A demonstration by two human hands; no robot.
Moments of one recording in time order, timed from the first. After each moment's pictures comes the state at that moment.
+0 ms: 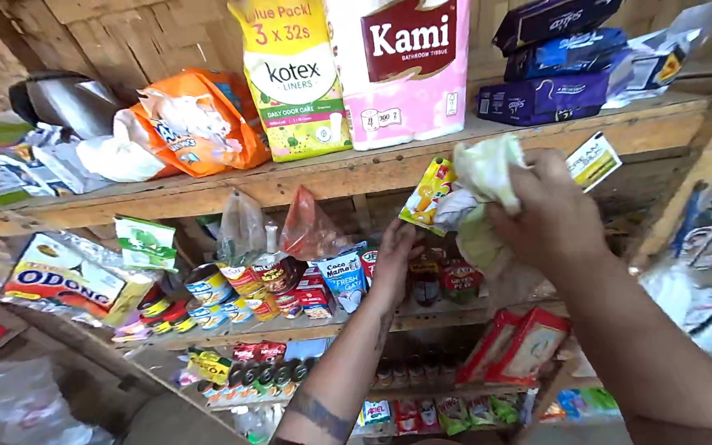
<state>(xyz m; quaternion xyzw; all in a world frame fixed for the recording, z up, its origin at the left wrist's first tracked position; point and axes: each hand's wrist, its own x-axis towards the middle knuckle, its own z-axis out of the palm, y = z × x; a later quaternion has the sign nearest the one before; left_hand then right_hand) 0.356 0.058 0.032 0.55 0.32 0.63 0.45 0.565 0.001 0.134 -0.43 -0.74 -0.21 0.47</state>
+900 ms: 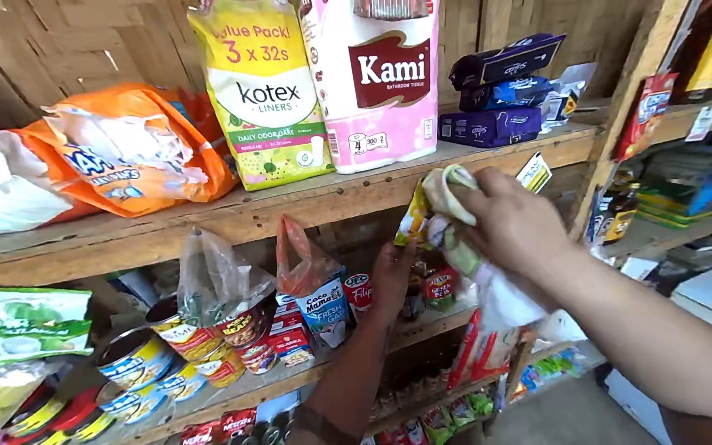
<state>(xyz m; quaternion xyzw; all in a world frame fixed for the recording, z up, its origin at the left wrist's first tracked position) 0.356 0.077 0.034 0.59 0.26 0.60 0.46 0.528 -0.015 0.158 -0.54 -0.75 -0.27 0.27</state>
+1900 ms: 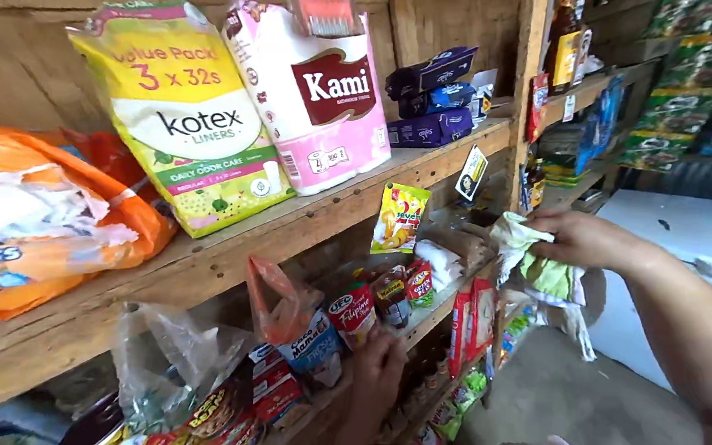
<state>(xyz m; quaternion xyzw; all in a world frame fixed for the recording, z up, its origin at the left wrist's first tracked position) 0.268 0.023 -0.034 0.78 0.18 0.51 0.32 0.644 -0.087 0.096 -0.65 -0.70 -0.08 0.27</state>
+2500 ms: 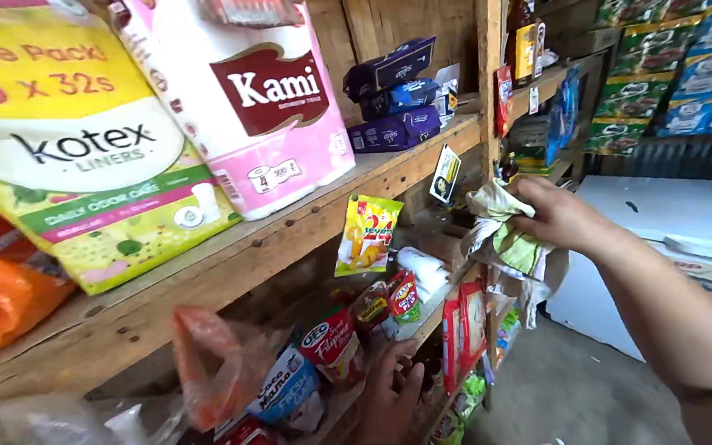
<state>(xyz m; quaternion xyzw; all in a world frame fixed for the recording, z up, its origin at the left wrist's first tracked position) 0.307 0.031 -0.057 0.81 0.20 0.40 0.38 0.664 -0.065 0.095 -0.67 -0.63 -0.18 0.36</state>
